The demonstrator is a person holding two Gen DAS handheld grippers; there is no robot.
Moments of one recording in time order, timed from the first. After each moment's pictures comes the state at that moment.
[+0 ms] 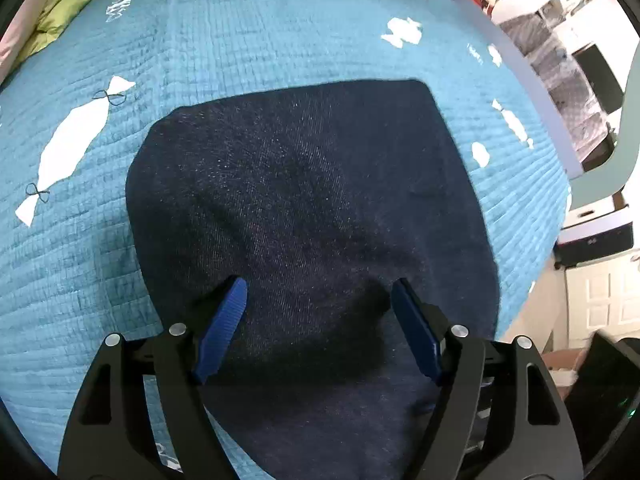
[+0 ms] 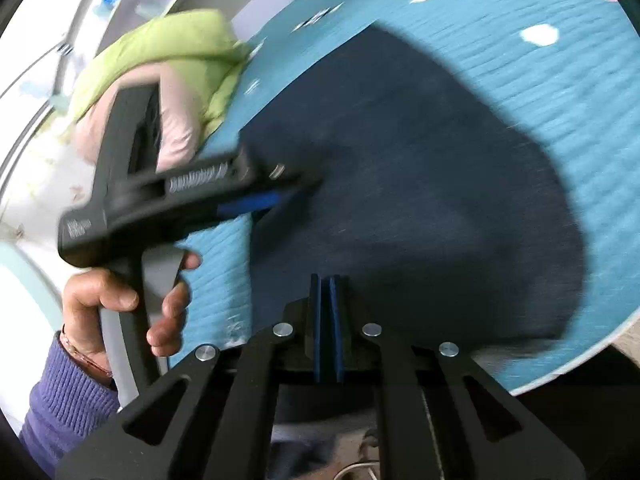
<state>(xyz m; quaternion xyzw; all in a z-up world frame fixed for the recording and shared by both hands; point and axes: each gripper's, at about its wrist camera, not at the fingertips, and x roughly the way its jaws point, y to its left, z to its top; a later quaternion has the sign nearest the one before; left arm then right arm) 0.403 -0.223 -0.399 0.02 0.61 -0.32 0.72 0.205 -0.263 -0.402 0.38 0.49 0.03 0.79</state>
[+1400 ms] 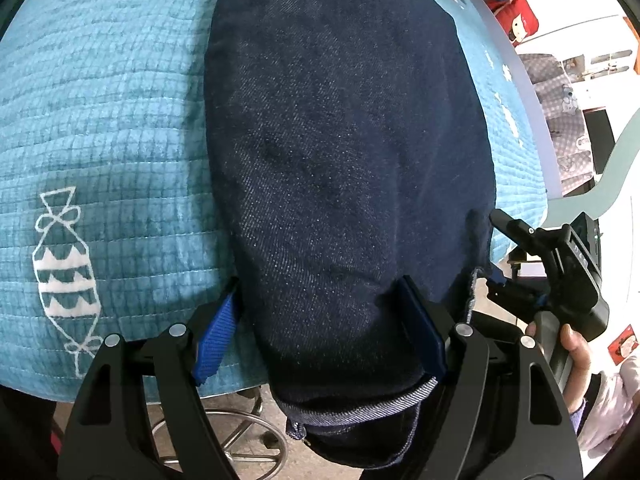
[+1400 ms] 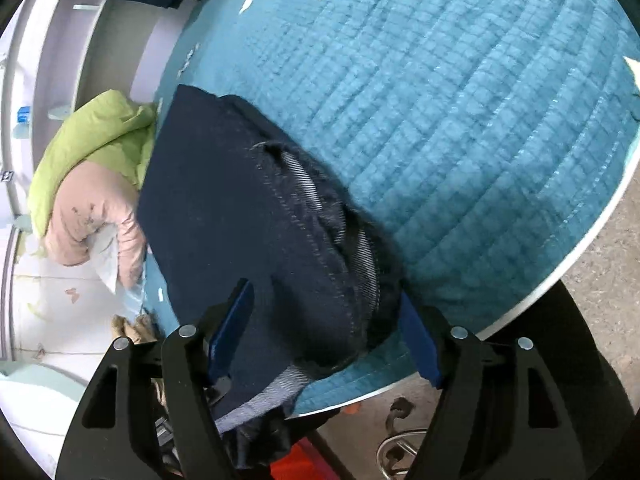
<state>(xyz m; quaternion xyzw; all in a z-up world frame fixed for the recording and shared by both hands) 0.297 -0.162 -0.439 -0.10 0.67 -0.28 0.68 0.136 -0.390 -0.433 0.53 0.46 -0.09 0.70</state>
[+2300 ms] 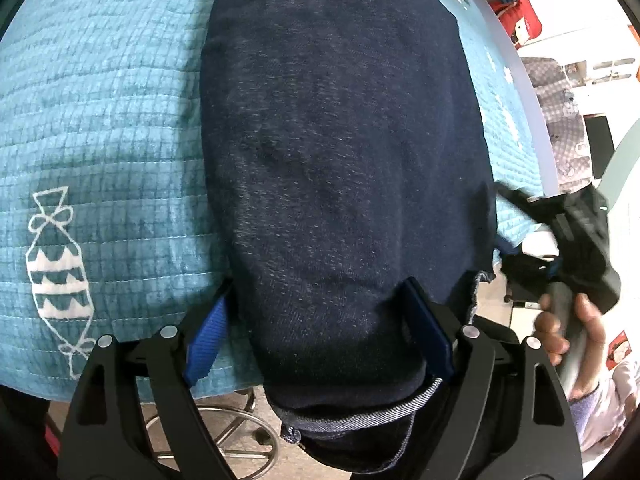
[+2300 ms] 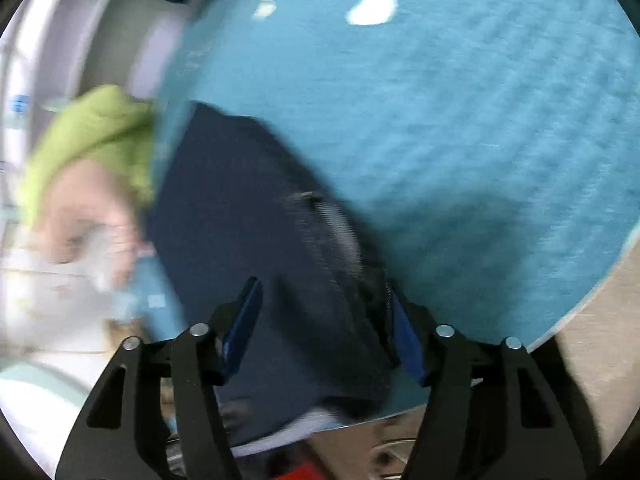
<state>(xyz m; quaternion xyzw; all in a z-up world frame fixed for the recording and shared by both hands) 0.306 -0.160 -0.444 -0.11 0.67 -0.28 0.67 0.167 -0.410 -0.428 0.51 0.50 -0.11 0.70</state>
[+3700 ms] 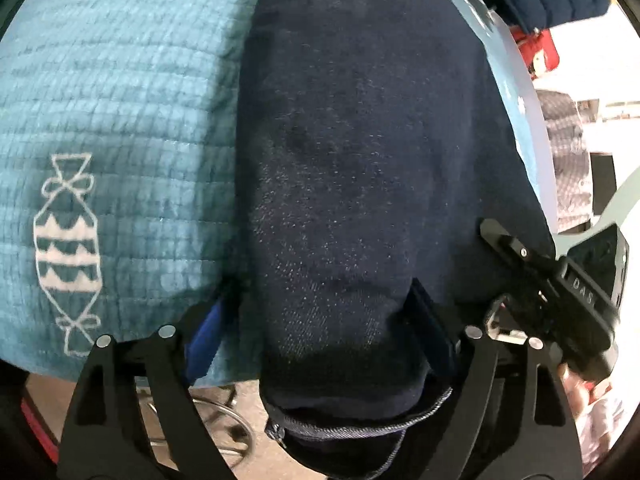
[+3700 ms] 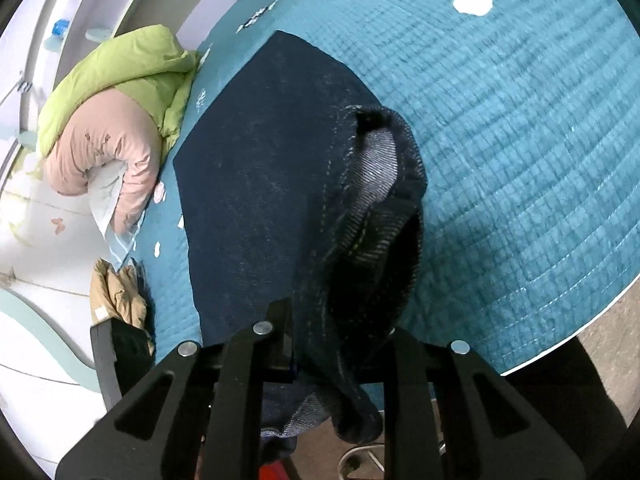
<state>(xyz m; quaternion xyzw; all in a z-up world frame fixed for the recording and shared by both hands) 0.308 -0.127 -0.456 -0.15 0.68 -0.25 0.67 0.184 -0.349 -0.403 0.43 0.50 -0.04 0.75</state>
